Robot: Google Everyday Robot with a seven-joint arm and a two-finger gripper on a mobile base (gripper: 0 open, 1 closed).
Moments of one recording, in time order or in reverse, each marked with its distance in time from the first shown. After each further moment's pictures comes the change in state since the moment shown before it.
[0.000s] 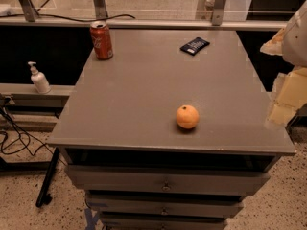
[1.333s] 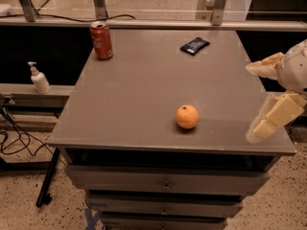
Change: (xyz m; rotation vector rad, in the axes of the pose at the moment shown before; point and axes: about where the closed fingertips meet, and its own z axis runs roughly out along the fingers) arm -0.013 0.013 0.041 -0.067 -0.372 0.051
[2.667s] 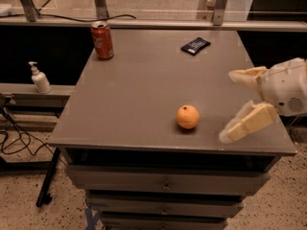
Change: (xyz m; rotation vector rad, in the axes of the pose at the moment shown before) arm -0.017 0.001 0.042 -0.001 -0.282 0.077
